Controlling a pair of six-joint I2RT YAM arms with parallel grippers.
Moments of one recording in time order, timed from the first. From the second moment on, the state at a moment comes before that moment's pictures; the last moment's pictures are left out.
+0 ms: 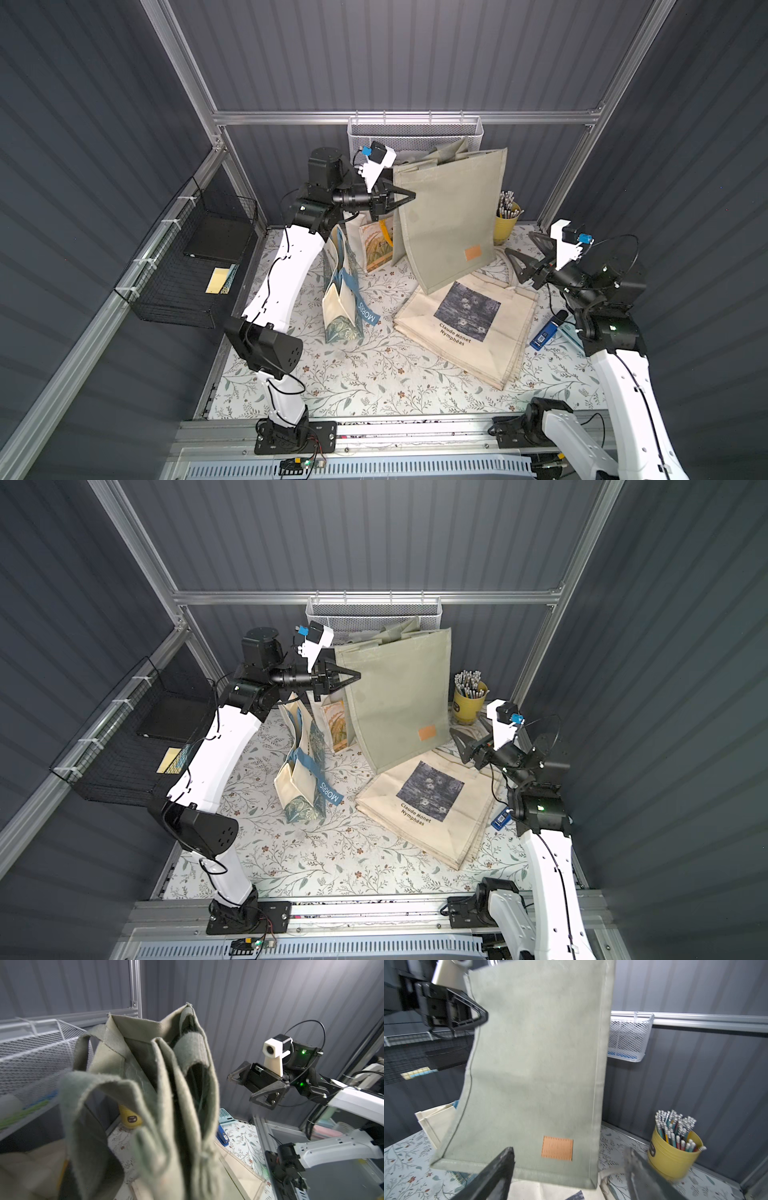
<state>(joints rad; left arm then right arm) -0.35 1.84 2.16 -0.49 1.09 -0.01 -0.09 0.88 0.98 -0.09 -0.78 -0.02</state>
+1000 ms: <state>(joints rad) -0.60 1.68 1.88 -0.95 0.85 0.63 0.17 1.01 1.20 -0.33 -0.61 -0.58</state>
